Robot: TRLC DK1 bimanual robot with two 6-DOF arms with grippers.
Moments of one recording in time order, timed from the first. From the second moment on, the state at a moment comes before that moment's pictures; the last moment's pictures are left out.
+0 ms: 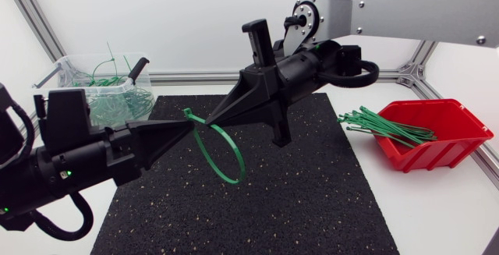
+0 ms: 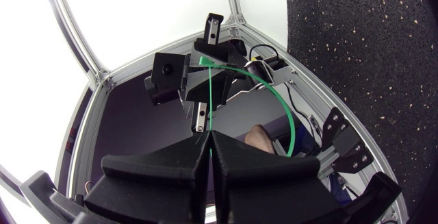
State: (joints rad) left arm -0.51 0.80 0.47 0.17 0.44 -0.45; right arm 0.54 1.97 1.68 -1.66 -1.47 -0.01
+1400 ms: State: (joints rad) left arm -0.54 0.81 0.47 0.19 0.44 -0.45; right arm 0.53 1.95 1.67 -1.65 -1.47 -0.02
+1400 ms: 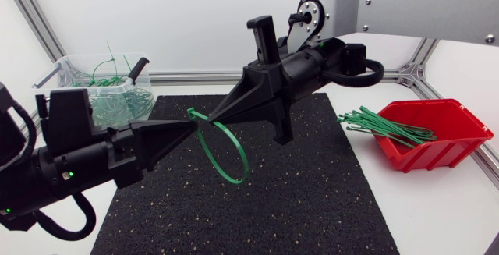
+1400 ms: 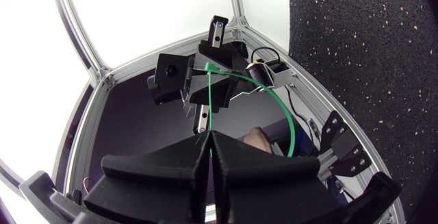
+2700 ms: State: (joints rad) left arm -0.73 0.75 0.47 0.10 0.23 -0.26; right arm 0.58 2.01 1.68 -1.64 -1.45 -0.03
